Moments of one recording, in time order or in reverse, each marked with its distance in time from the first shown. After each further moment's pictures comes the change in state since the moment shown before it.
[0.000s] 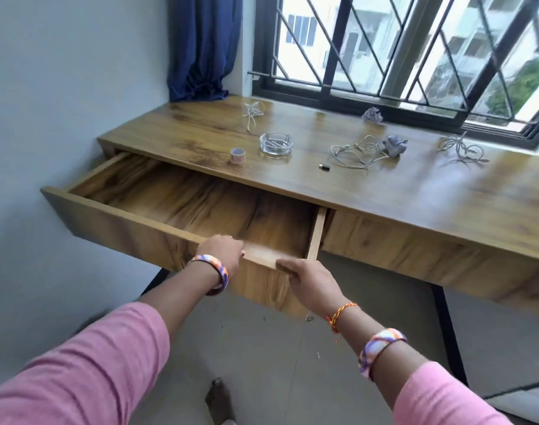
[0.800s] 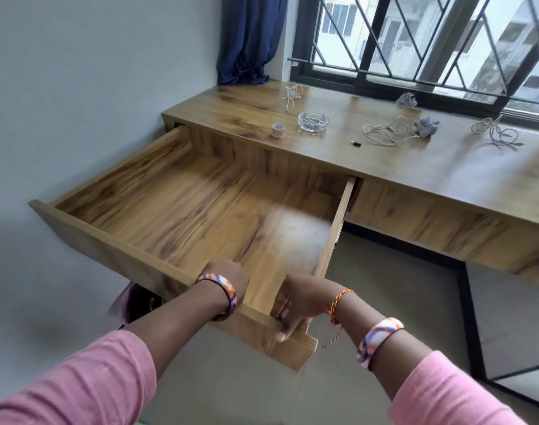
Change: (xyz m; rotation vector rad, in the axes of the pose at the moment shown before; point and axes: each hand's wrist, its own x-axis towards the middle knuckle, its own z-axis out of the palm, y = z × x) left_hand -0.182 0.003 0.011 0.404 -0.381 0.102; right_hand -0.099 -0.078 0.027 -0.035 -0.837 -0.039
